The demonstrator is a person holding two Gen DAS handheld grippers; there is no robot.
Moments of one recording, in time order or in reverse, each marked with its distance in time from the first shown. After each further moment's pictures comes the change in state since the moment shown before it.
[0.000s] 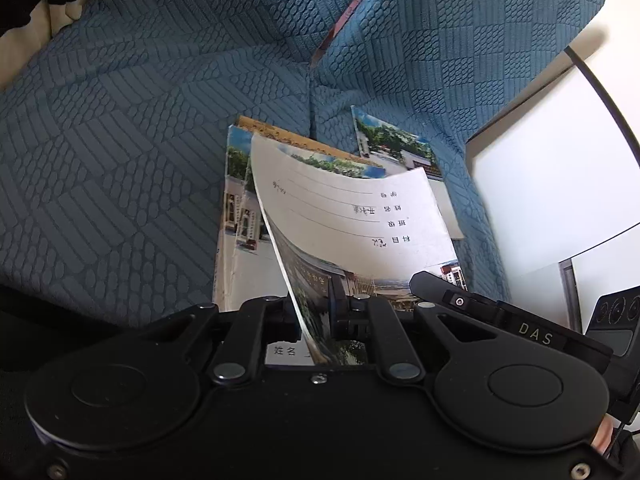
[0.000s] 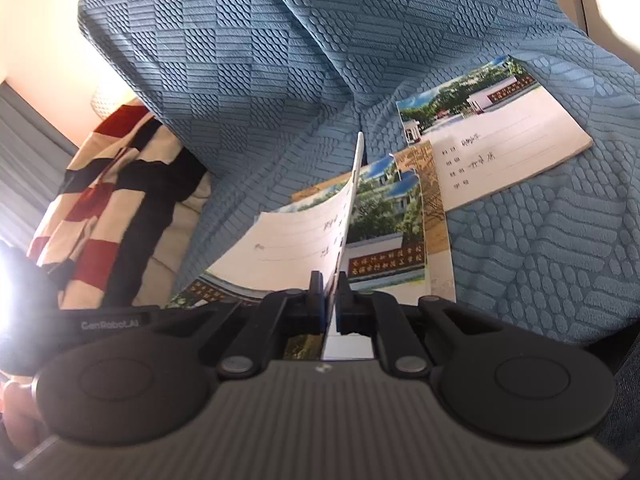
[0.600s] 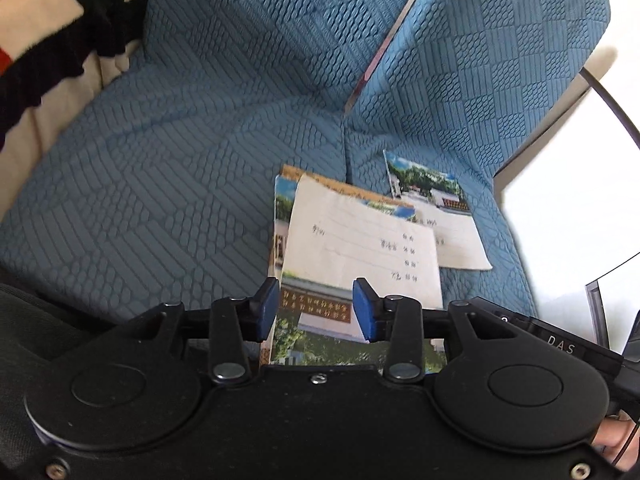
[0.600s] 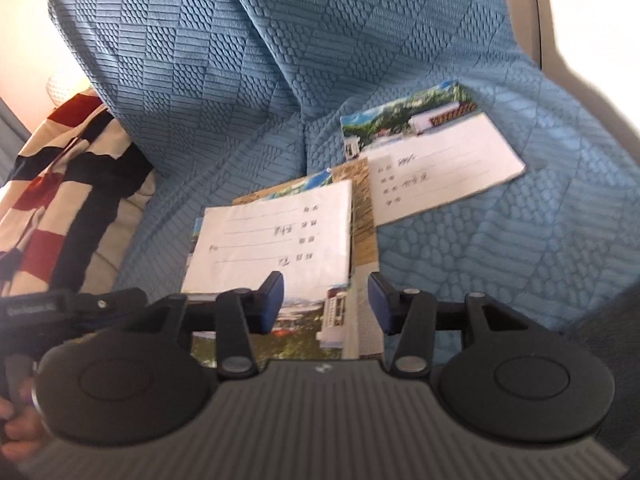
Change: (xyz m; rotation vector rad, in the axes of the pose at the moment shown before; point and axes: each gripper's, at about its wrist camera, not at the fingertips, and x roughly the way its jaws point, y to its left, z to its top) left arm -0.043 -0.011 0.003 0.024 -0.140 0.129; right arm -0.031 0.000 0.008 -0.101 -0.059 -0.203
